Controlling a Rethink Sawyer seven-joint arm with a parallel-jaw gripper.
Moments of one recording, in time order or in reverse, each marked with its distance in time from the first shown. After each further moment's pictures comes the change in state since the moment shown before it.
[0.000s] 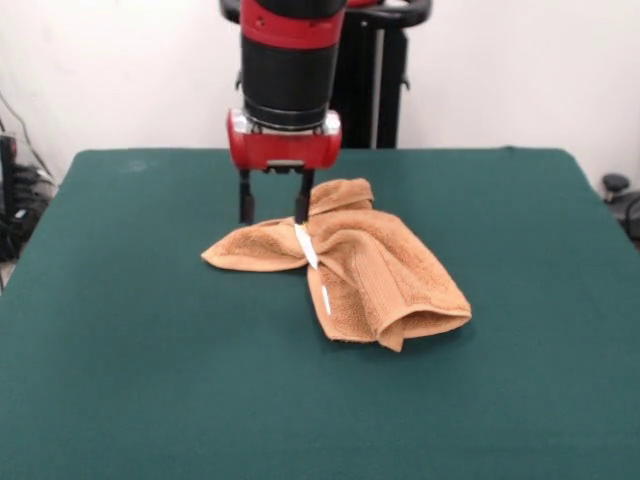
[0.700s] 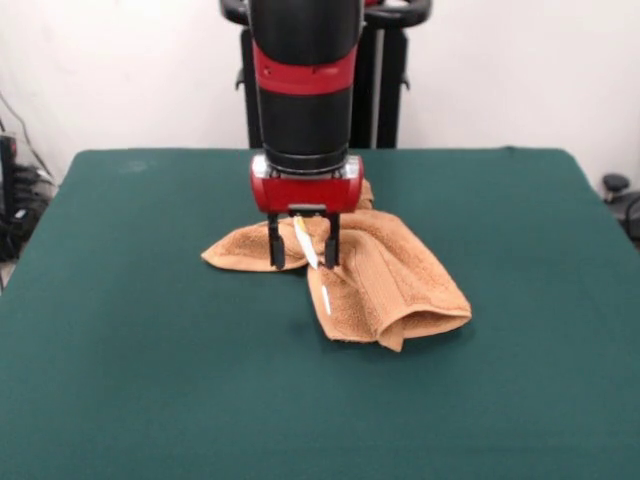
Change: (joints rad) arm -0.040 -0.015 0.169 0.022 0.194 -0.086 0.005
